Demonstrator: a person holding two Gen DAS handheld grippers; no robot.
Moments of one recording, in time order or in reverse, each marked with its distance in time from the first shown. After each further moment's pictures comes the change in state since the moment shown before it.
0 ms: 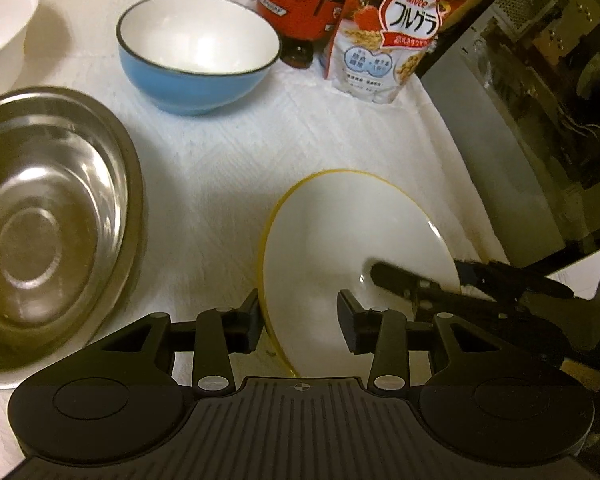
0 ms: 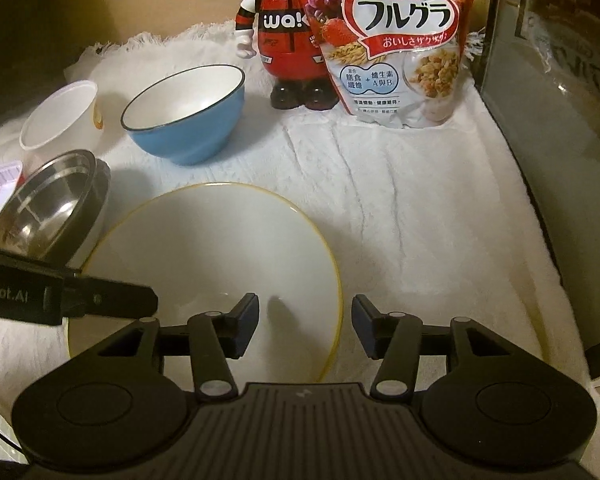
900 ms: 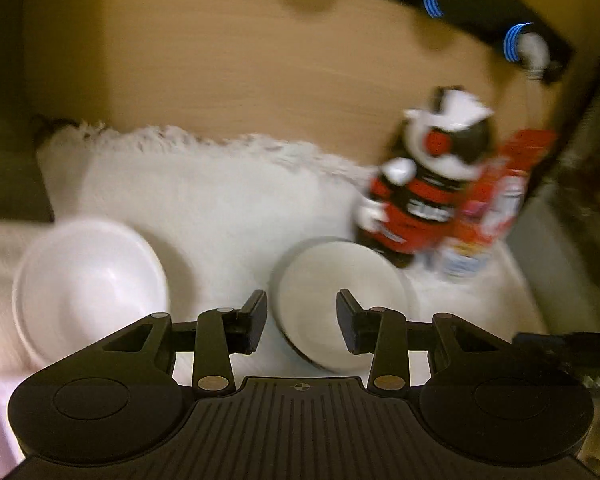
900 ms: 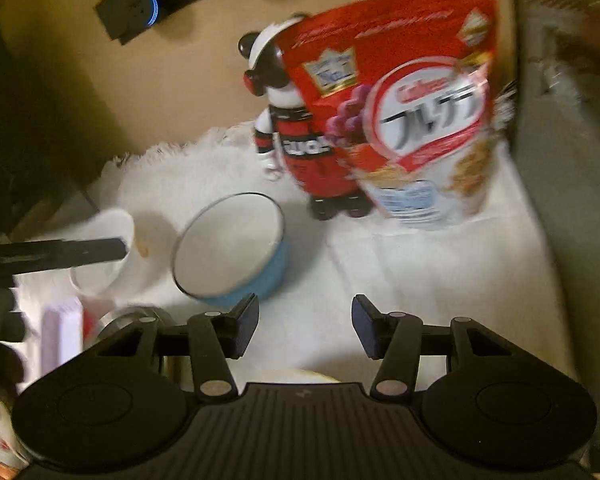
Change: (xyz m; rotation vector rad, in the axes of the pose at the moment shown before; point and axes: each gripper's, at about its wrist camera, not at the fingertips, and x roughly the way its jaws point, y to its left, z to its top) left arm -0.085 0.066 0.159 0.093 -0.264 0.249; right arm -0.014 0.004 0.126 0.181 -0.032 0.163
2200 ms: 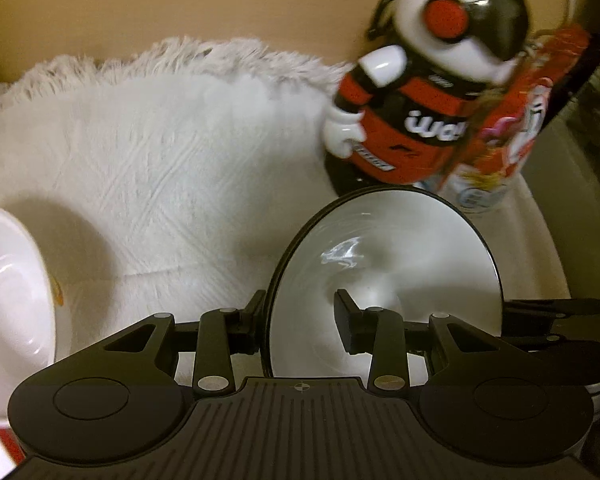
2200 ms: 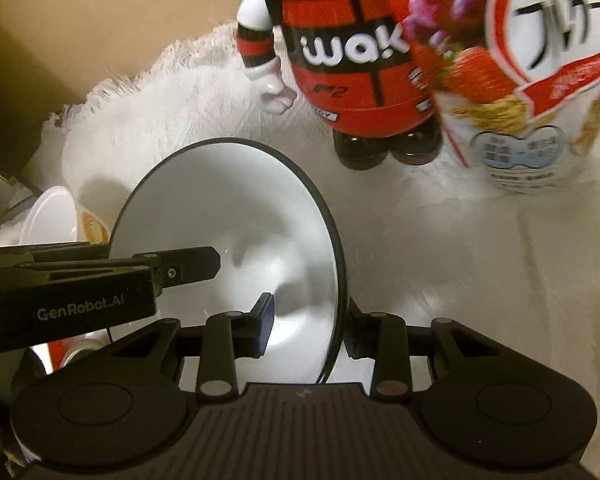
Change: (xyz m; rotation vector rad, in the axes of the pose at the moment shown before) left arm 0.086 -0.045 -0.001 0.083 0.273 -0.043; right arm 0.132 0.026 0.029 0.073 0.252 -0.035
